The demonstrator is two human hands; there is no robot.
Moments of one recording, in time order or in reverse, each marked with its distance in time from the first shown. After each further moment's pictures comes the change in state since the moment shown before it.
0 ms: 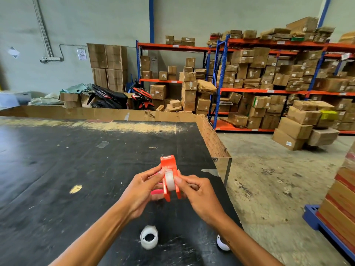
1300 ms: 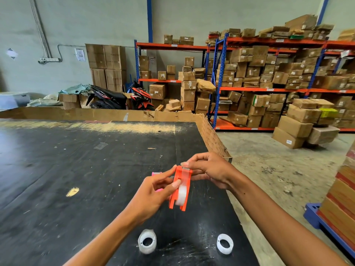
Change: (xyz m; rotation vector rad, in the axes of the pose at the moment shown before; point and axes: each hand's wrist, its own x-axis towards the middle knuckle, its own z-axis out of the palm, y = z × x) left_hand -0.001 -0.008 0.019 0.292 -0.109 0.218; right_hand 0.059 -0.038 -0.052 0.031 -0.160 0.341
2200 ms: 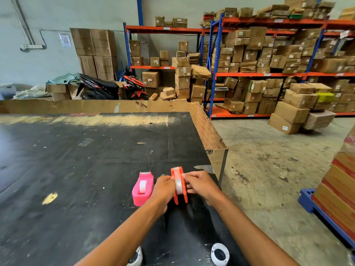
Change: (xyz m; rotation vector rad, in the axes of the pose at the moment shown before) left_hand 0.094 -0.066 0.053 -0.015 0.288 -0.518; right_hand 0.055 0.104 -0.015 -0.042 0.278 0.184
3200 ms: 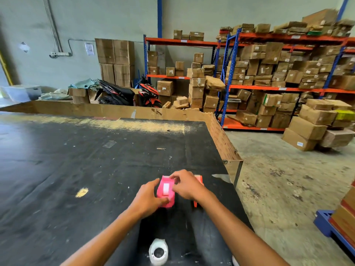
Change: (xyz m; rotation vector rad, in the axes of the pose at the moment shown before) left_hand -0.016 -0.019 -0.118 0.639 0.066 0.349; right_hand -0.002 -0.046 0.085 -0.723 -0.158 -0.263
